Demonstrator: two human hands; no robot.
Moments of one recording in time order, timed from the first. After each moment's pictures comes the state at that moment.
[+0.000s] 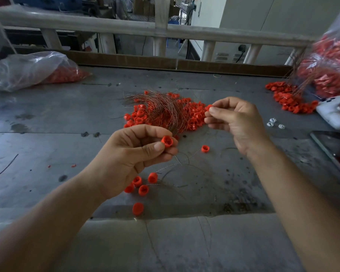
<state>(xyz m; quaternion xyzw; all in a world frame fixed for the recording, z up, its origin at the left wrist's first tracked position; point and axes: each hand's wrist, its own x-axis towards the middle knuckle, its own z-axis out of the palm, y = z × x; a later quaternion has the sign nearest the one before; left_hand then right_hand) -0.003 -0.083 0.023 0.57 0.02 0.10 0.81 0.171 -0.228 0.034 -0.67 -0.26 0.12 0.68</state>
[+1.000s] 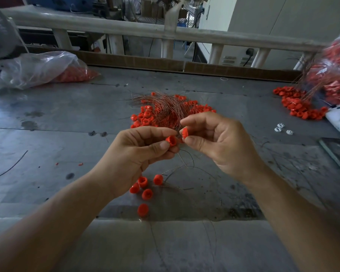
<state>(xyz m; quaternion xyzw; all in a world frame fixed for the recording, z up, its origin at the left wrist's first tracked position) -0.002 -0.086 0.023 0.58 0.08 0.16 0.79 0.116 -0.222 0.036 -0.65 -0.49 0.13 0.56</state>
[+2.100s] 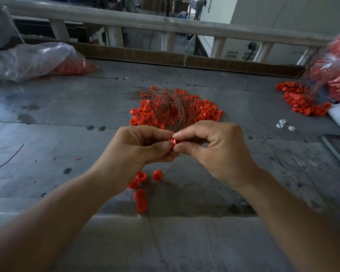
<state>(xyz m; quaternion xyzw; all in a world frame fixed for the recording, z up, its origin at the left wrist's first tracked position) -0.003 -0.090 0.022 0.65 0.10 0.15 0.74 0.104 -0.217 0.029 -0.69 -0.56 -0.05 0.45</state>
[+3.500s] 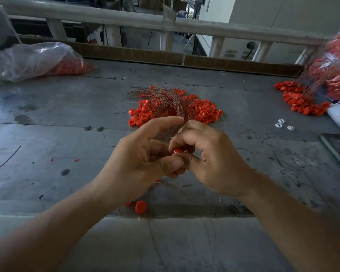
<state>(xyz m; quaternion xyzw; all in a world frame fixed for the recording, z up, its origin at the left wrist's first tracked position) -0.013 -0.105 0.025 0.74 0.01 0.18 0.65 0.098 -0.221 0.031 -0.69 -0.61 0.00 0.39</state>
